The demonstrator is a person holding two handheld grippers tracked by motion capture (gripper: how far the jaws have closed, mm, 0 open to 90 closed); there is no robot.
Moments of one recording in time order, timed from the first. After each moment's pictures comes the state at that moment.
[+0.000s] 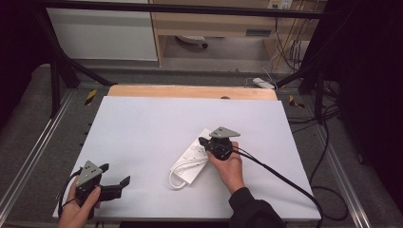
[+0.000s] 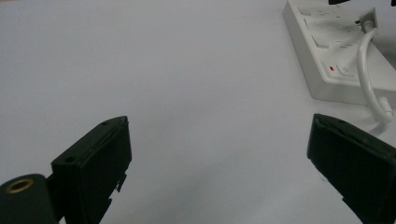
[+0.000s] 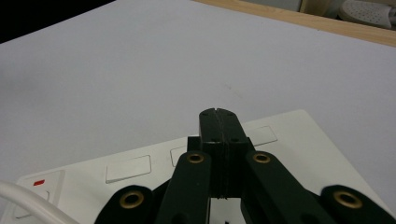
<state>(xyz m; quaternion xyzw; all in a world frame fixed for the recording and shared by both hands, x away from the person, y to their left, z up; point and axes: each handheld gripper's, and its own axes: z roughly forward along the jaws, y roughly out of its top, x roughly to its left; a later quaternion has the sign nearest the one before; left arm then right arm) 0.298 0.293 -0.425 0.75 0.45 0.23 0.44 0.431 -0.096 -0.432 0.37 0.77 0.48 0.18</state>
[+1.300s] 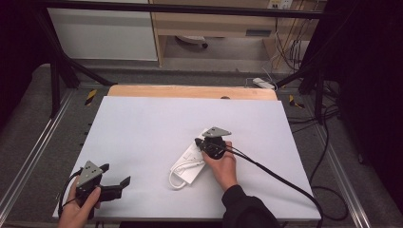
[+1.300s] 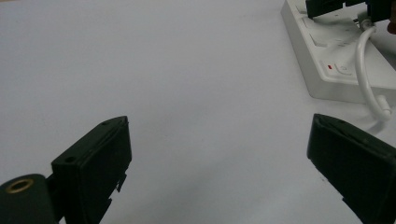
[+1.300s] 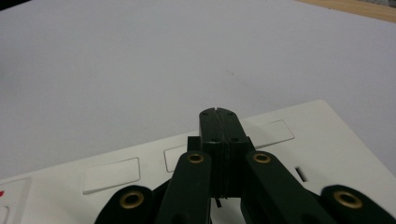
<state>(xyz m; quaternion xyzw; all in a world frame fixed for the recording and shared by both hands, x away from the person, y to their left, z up) 0.298 0.292 -0.425 0.75 0.44 0.23 0.44 0.442 -0.080 -0.446 0.38 0.78 0.45 0.18</state>
